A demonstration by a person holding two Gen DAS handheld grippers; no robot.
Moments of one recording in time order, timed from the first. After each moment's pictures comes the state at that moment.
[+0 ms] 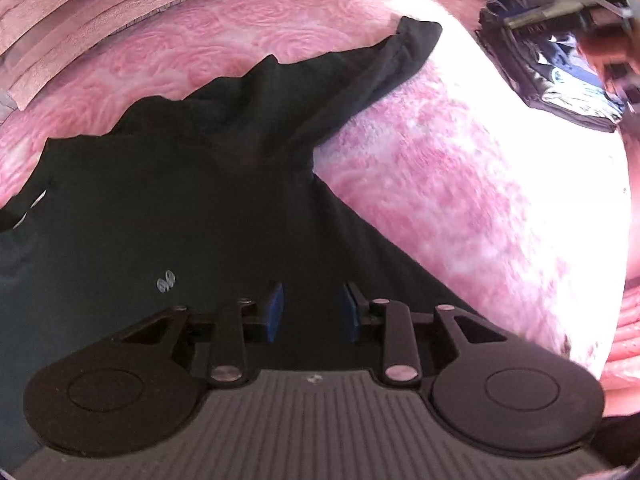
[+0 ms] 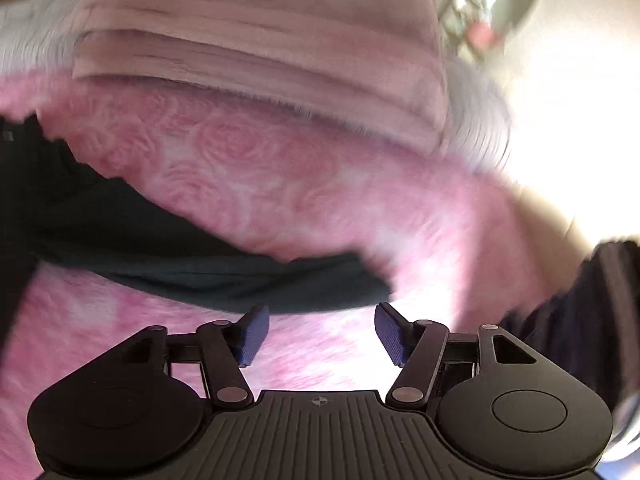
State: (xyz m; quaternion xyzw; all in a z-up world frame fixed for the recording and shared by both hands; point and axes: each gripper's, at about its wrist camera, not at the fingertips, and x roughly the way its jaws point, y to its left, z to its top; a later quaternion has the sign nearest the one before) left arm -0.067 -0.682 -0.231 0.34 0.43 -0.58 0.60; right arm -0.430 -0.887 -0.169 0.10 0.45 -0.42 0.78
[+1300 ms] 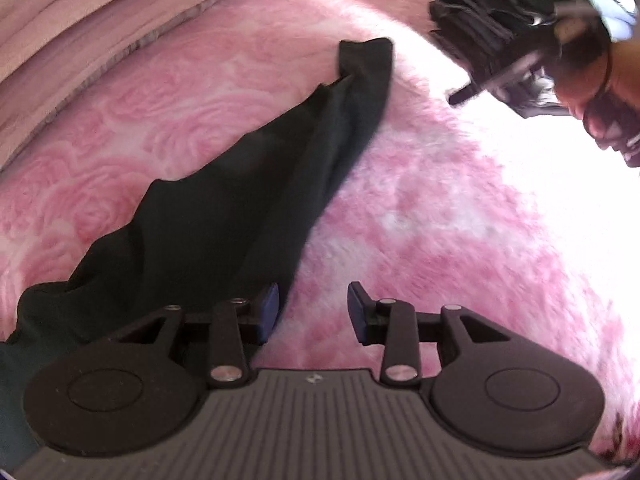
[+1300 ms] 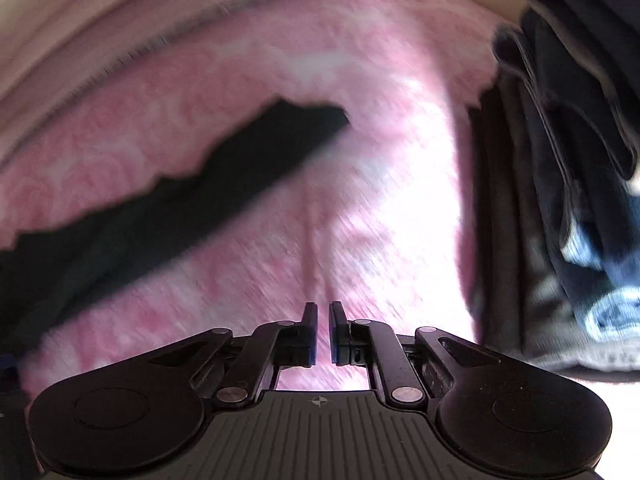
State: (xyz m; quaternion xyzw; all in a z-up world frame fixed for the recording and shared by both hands) left arm -0.096 -0.825 -0.276 0.38 0.33 -0.66 0.56; right arm -0.455 -0.956 -0.253 0.37 0.37 -0.51 0.69
